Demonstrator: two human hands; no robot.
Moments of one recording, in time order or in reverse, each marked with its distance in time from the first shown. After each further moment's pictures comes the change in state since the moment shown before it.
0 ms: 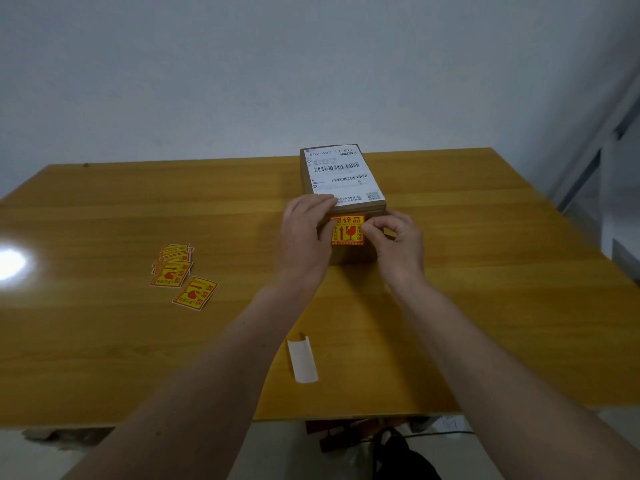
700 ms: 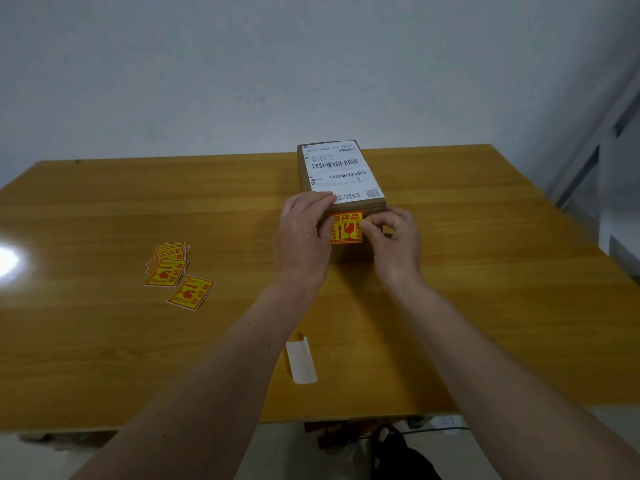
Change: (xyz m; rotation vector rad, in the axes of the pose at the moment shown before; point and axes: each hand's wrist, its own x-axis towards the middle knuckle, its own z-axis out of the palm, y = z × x) left_hand 0.000 0.000 0.007 0.064 0.062 -0.025; right_hand 0.004 0.005 0.005 -0.072 0.028 -0.040
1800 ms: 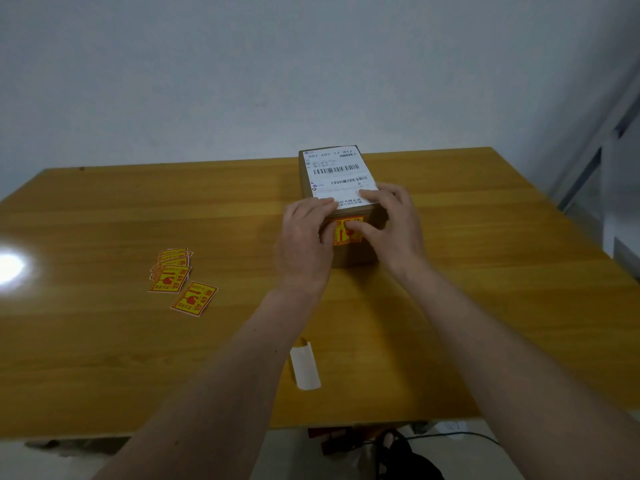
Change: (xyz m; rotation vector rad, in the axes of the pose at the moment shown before) left_hand 0.000 -0.002 0.002 -0.014 0.015 0.007; right_hand 0.022 -0.008 -0.006 -0.215 -0.103 -0.324
